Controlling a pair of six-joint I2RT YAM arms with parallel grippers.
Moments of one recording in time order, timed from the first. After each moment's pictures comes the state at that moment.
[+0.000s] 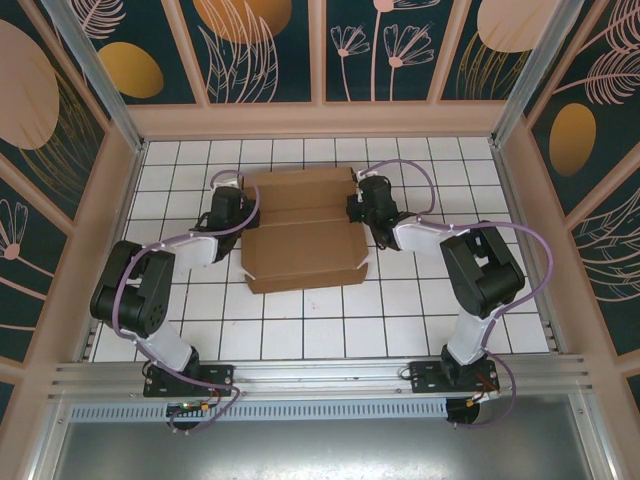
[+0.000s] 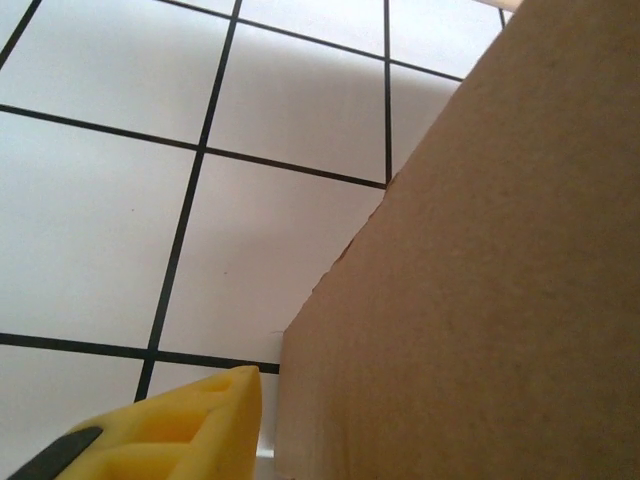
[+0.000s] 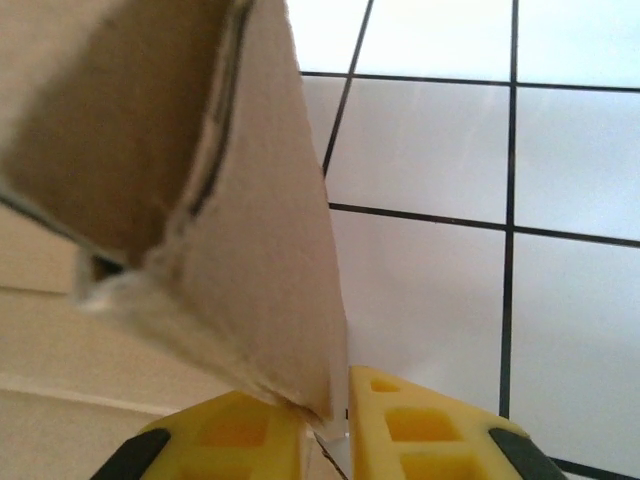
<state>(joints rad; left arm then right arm) -0.30 1.66 0.80 0.24 -0.12 -0.45 0.52 1.79 1.00 0.18 0.14 0.24</state>
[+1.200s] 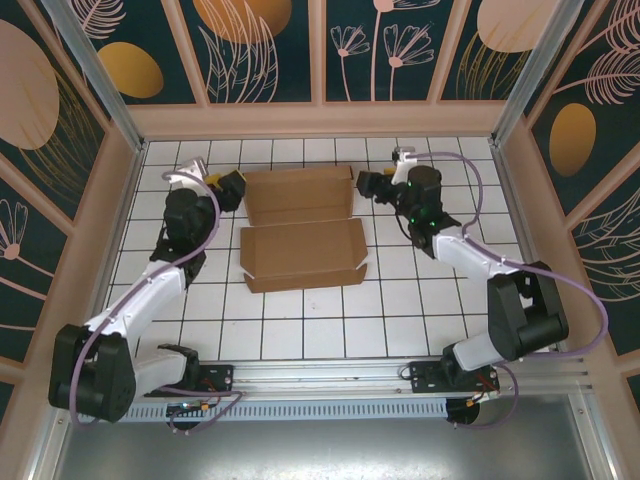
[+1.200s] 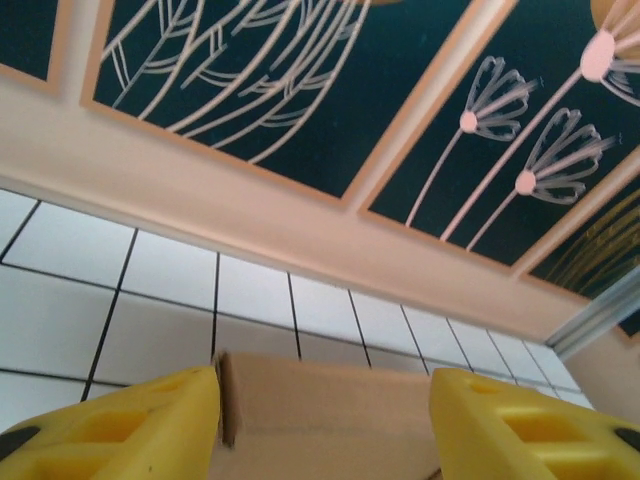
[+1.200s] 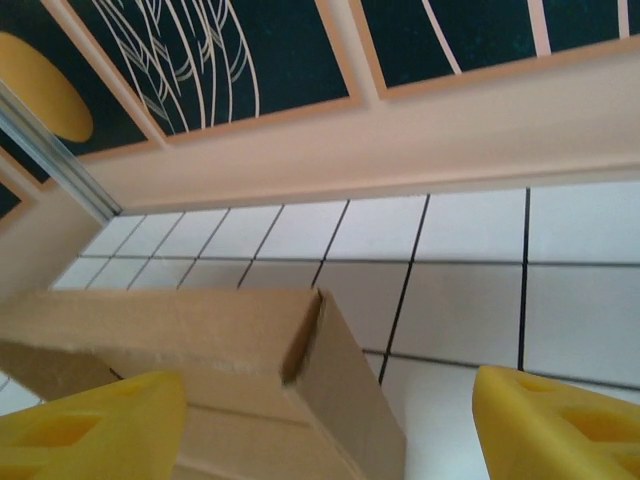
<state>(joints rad) -0.23 1.21 0.70 0.40 0.03 -0.55 0.36 1.48 0.90 0.35 -0.16 0.35</state>
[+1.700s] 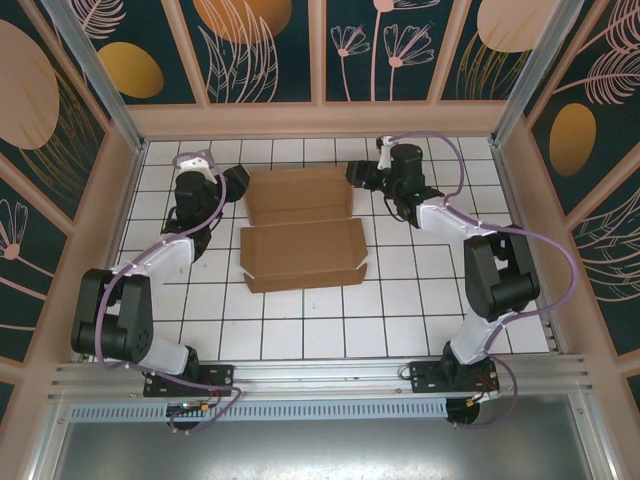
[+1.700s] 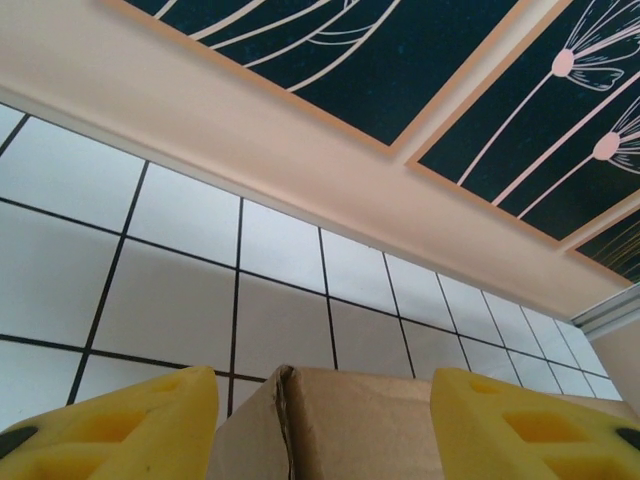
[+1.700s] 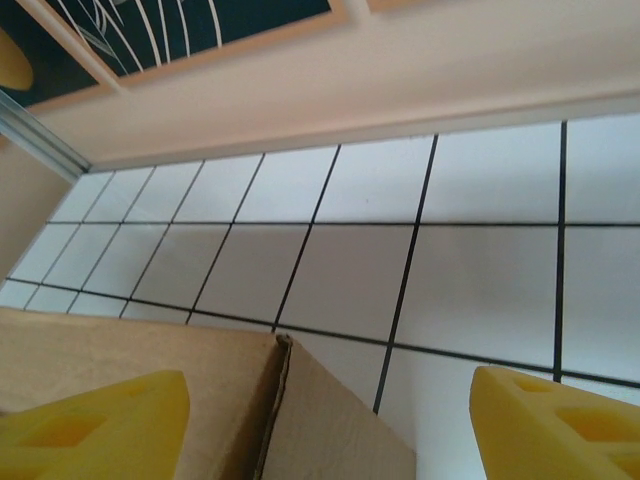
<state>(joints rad) -0.17 1.49 0.80 0.45 0.14 -0.60 0.36 1.73 1.14 0.16 -0.21 0.37</state>
